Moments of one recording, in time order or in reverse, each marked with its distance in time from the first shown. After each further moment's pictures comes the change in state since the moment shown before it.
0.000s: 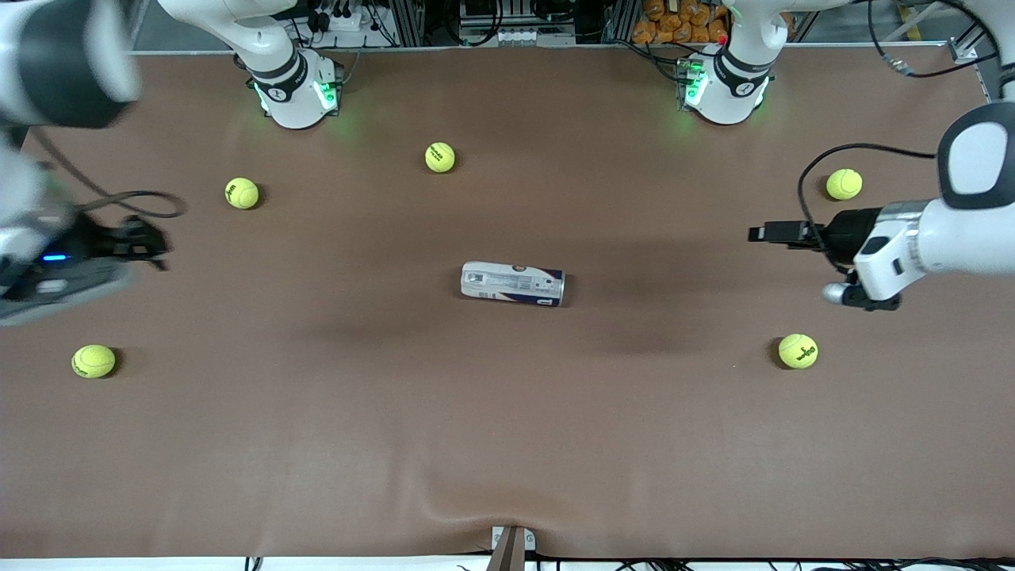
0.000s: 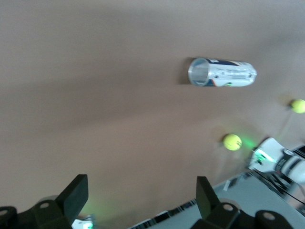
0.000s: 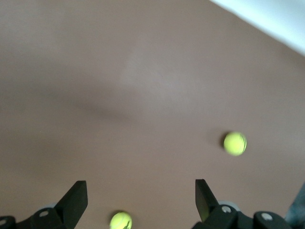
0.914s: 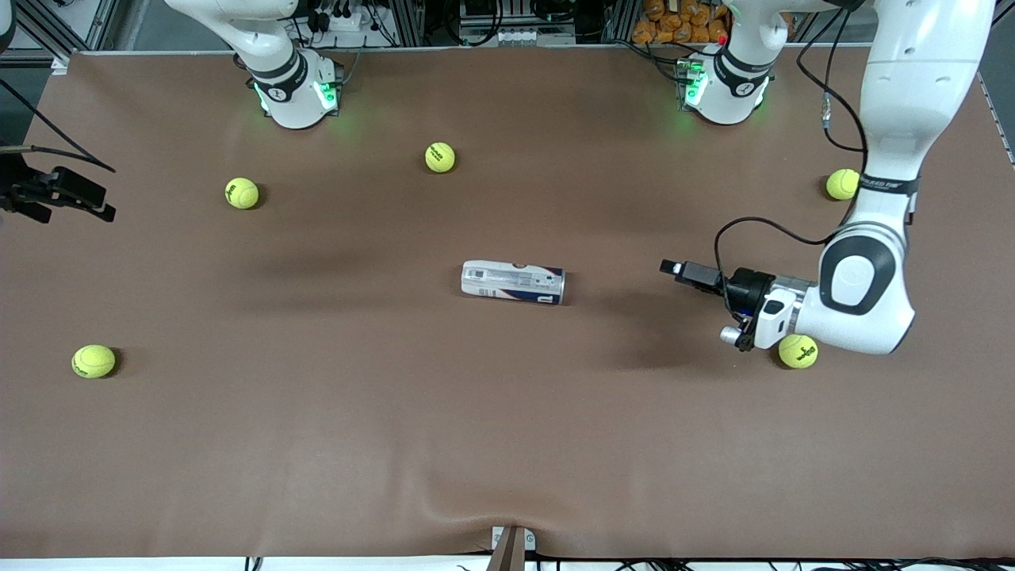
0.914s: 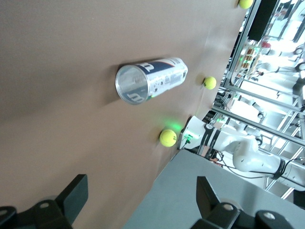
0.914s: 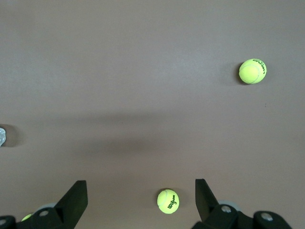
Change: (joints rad) left arm -0.039 0.331 -0.006 -0.054 -0.430 0.079 0.387; right arm -0.145 -0.310 0.012 -0.415 0.116 0.114 0.214
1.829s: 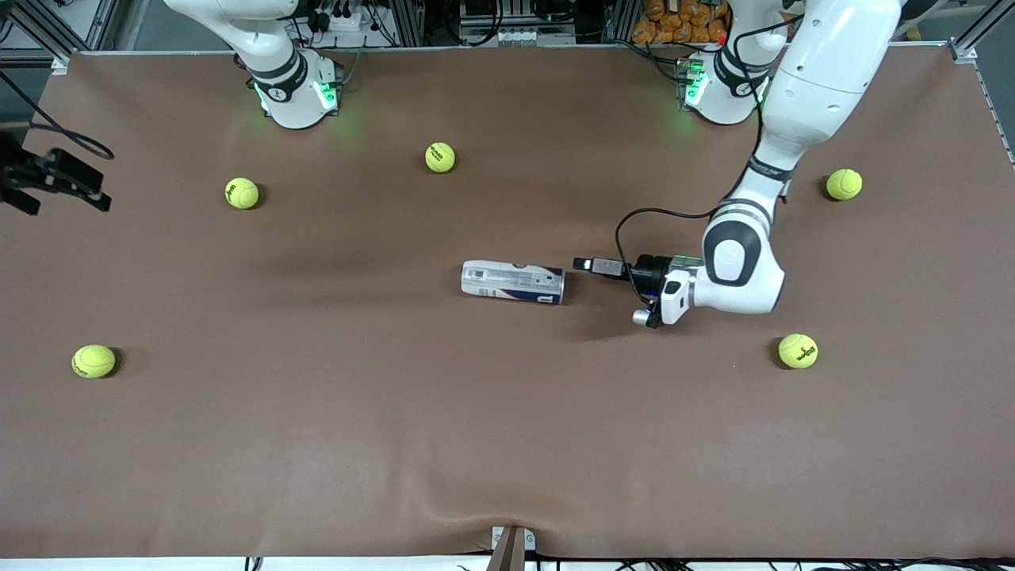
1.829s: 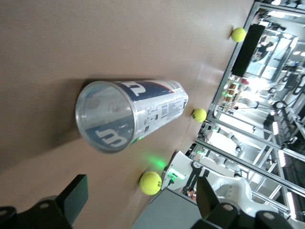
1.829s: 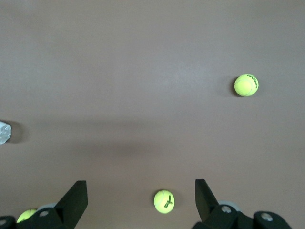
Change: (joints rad) left arm -0.225 0.030 -0.049 -0.213 -0.385 0.338 0.105; right arm 0.031 -0.003 0.023 0.124 -0.032 -0.094 0.000
